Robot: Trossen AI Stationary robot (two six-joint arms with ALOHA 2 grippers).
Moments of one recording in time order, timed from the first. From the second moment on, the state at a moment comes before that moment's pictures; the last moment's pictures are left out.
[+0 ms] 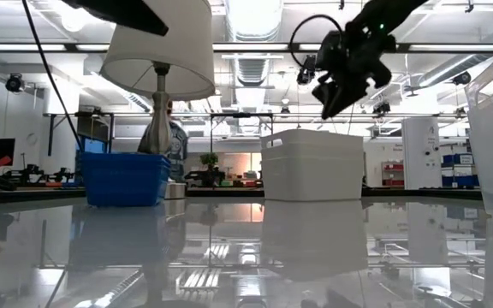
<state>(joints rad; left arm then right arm) -0.59 1.32 0.94 -0.35 -0.80 -0.23 -0.73 1.56 1.30 -0.91 -0.55 -0.95</state>
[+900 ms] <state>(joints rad) -0.50 0.66 0.14 0.43 -0.68 -0.08 -0.17 0.83 0.40 0.01 -0.39 -0.43</state>
